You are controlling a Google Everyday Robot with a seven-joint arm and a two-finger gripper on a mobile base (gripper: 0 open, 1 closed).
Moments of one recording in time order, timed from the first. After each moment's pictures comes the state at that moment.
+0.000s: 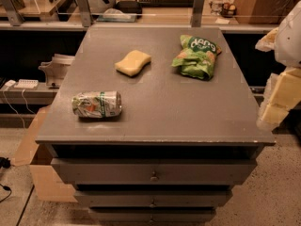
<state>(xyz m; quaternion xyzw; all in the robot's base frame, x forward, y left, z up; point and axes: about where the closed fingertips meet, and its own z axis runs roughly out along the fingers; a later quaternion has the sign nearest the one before) 0.438 -0.216 0.978 -0.60 0.78 -0.04 0.16</state>
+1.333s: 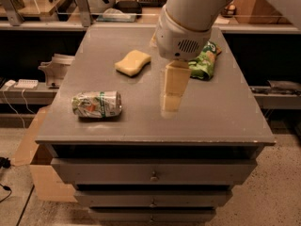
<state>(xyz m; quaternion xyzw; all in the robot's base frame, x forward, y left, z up) 0.483 -0.023 0.954 -0.75 0.64 0.04 0.16</state>
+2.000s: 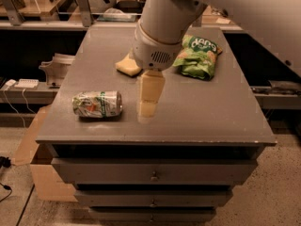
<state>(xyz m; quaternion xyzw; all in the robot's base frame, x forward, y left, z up) 0.494 0.021 0.925 -0.75 0.64 0.06 0.17</state>
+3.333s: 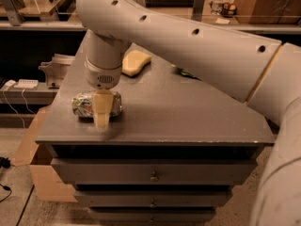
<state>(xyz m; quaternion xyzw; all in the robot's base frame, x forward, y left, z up) 0.537 0.140 0.838 -0.79 0.60 0.08 0.14</state>
